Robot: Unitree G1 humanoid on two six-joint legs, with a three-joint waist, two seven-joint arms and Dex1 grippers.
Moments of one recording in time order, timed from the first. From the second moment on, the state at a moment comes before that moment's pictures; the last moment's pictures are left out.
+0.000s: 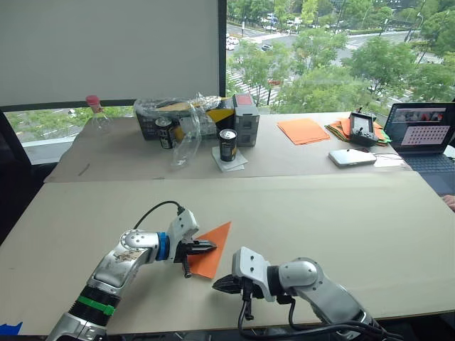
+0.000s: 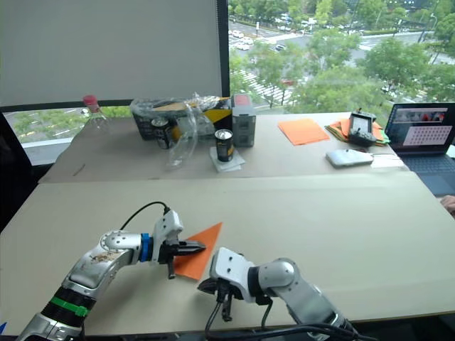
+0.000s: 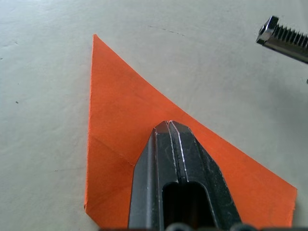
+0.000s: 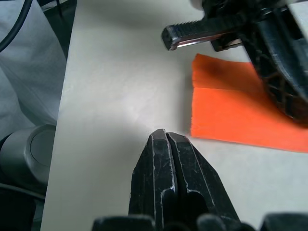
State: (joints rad) left arm -0.32 0.57 -0.22 -0.03 -0.27 0.47 -1.01; right arm -0.23 -0.44 0.46 -0.43 0.13 0.53 0.91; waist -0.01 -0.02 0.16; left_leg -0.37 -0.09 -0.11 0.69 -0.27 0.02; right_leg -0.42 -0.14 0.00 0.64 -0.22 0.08
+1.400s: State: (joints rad) left arm -0.28 0.60 -0.20 -0.07 -0.26 0.46 -0.95; right arm -0.48 -0.34 0.40 0.15 0.02 0.21 0.82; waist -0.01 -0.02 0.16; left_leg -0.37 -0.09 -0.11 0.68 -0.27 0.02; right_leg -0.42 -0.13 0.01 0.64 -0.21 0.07
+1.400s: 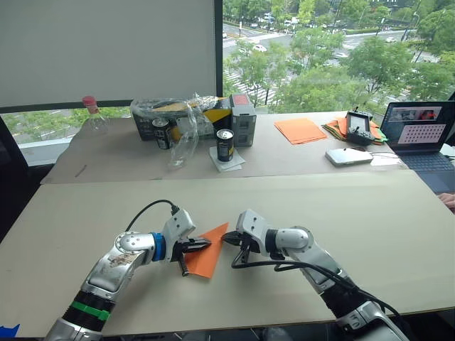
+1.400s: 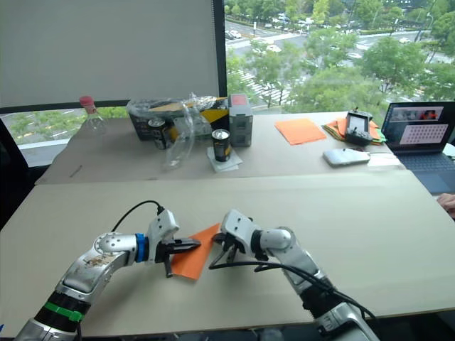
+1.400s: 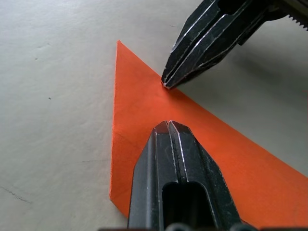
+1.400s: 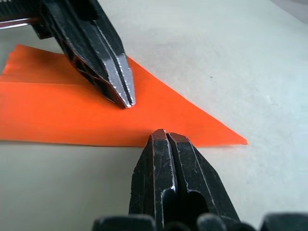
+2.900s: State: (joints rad) left arm -0.44 0.49 -0.19 0.10 -0.26 0.48 -0.90; right arm -0.42 -0.33 0.48 -0.04 0.04 0.34 0.90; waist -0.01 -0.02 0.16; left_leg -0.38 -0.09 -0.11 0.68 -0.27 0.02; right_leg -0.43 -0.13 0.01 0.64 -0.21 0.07
